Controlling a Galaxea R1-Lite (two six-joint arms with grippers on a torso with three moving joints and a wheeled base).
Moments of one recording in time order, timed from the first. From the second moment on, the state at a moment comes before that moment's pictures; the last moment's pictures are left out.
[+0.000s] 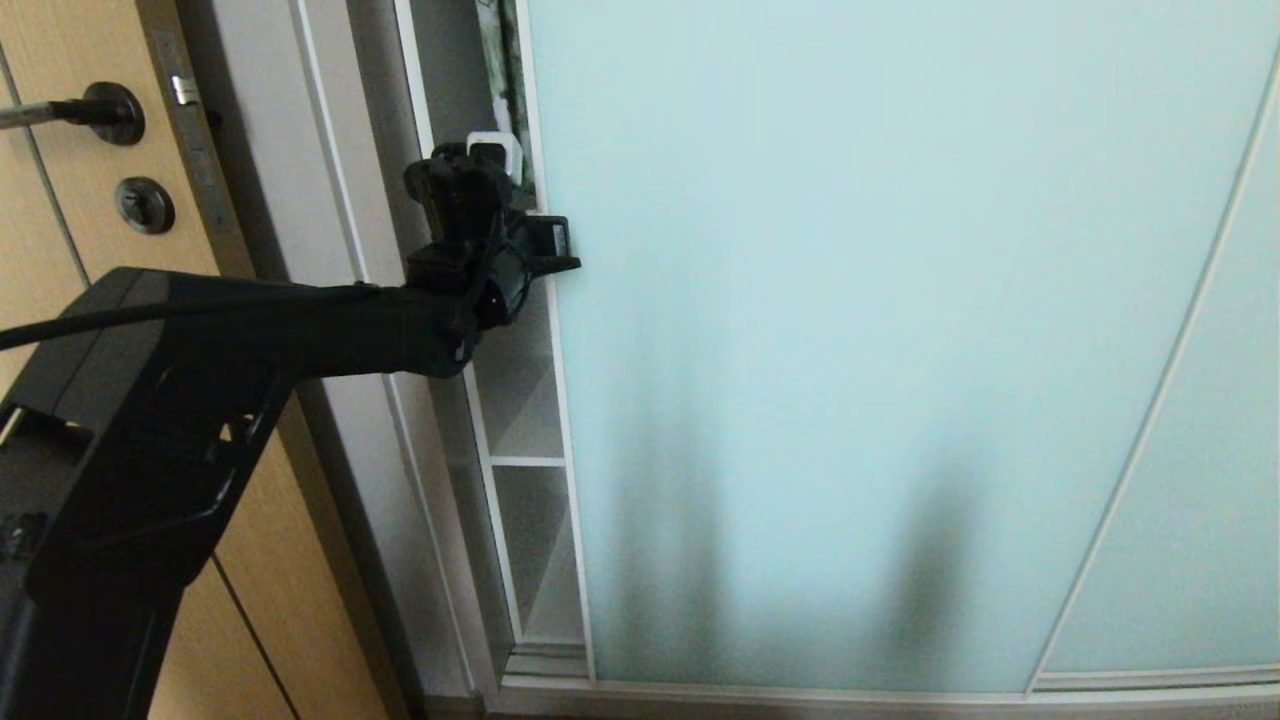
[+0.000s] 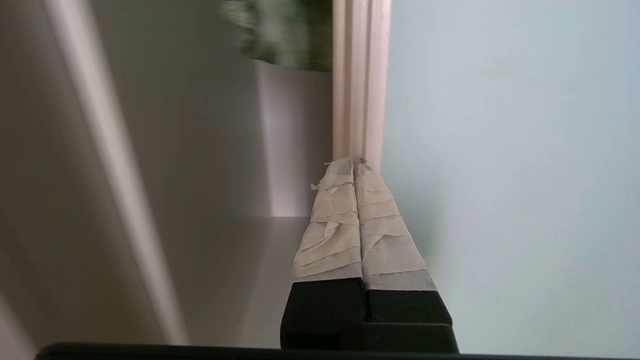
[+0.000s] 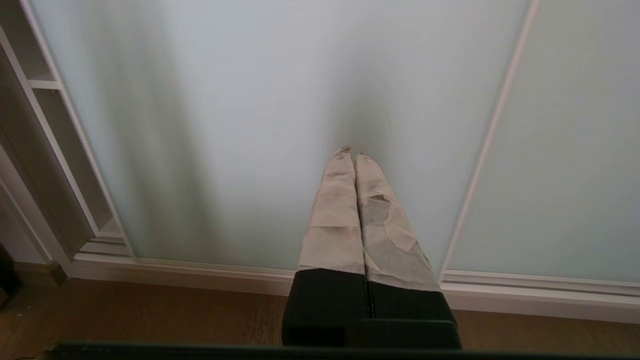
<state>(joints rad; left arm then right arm) -0.33 2.30 -1.90 -0.56 0.25 0.04 0.00 0.00 0.00 -0.01 0.00 0.01</state>
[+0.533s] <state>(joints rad) -0.44 2.34 -1.93 -0.57 0.26 0.03 0.00 0.00 0.00 -0.01 0.00 0.01</state>
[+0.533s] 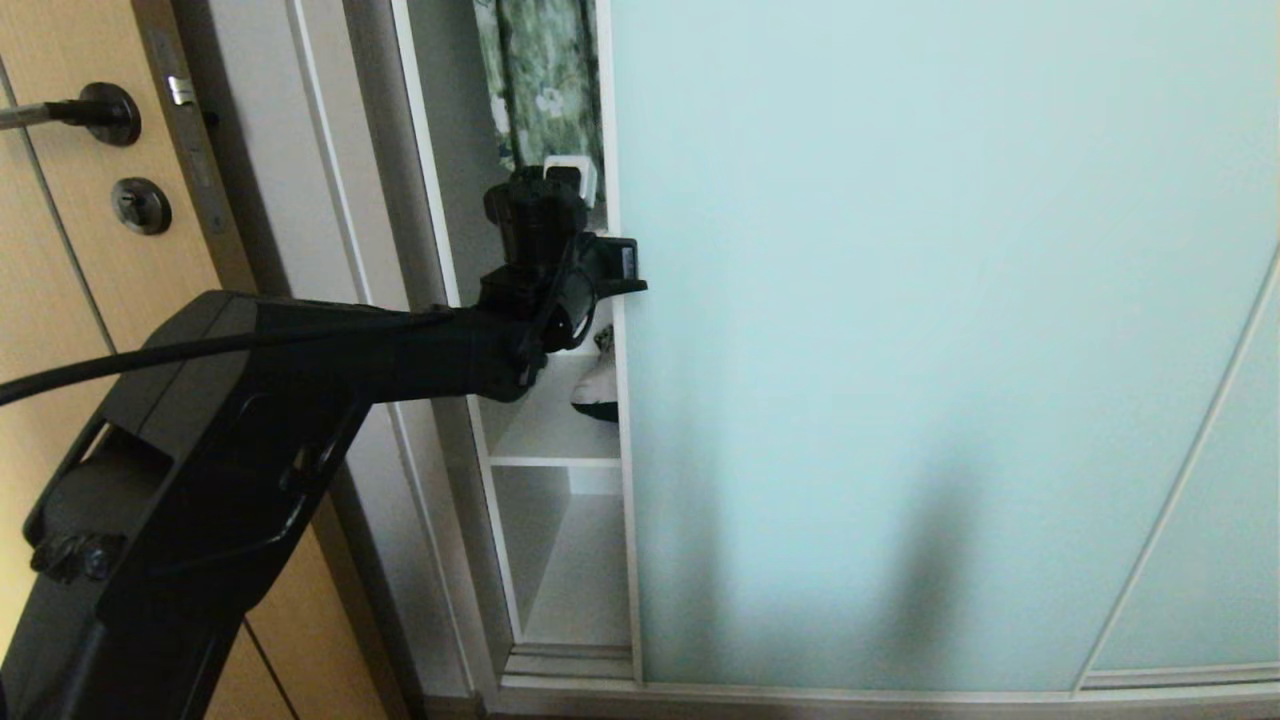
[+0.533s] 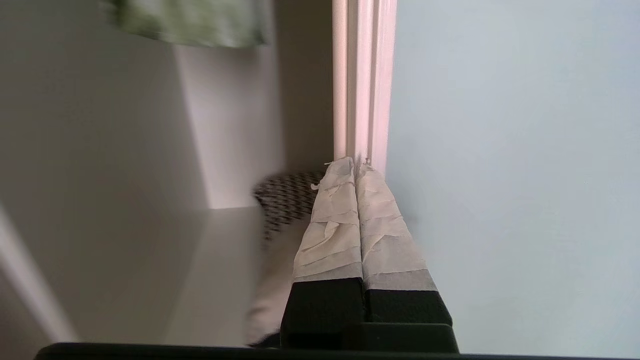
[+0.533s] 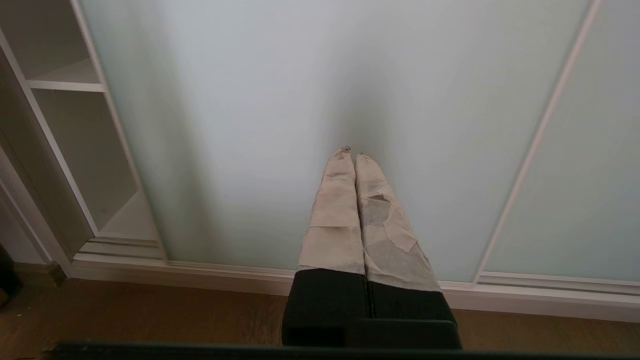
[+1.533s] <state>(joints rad) -0.67 2.39 -1.92 -0.65 0.32 0.03 0.00 0.00 0.00 -0.01 0.00 0.01</state>
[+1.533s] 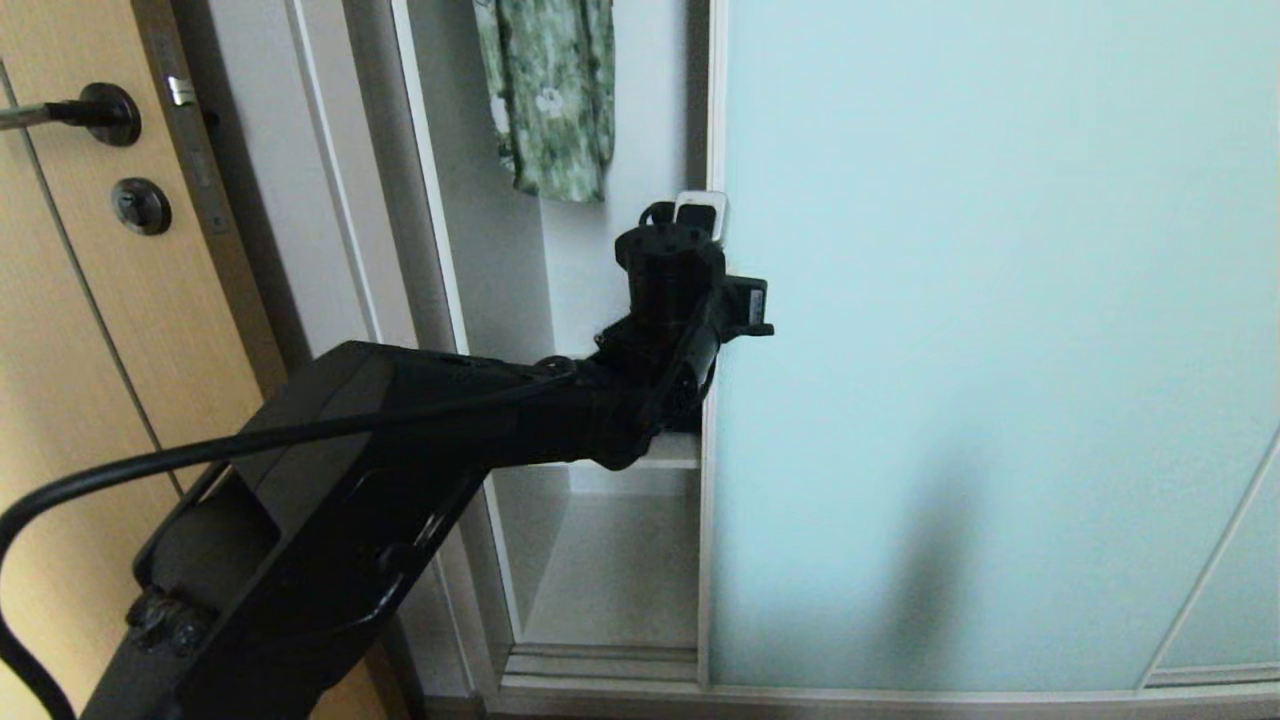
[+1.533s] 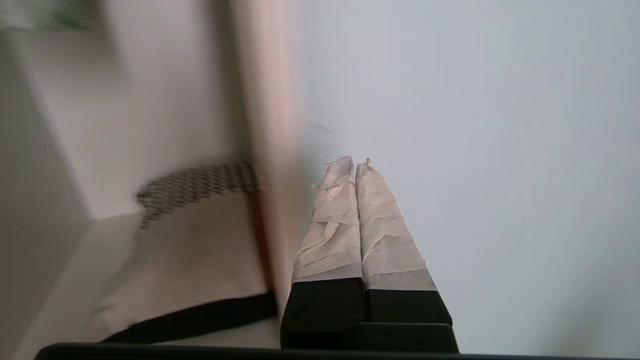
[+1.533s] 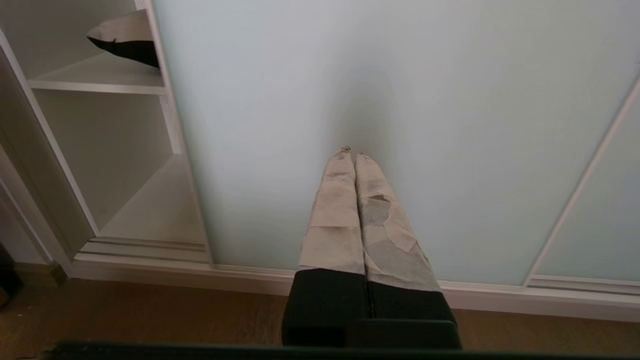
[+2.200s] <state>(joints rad) -0.54 1.81 -1.48 -0.61 0.44 0.07 0.00 0.00 0.00 -0.01 0.00 0.01</state>
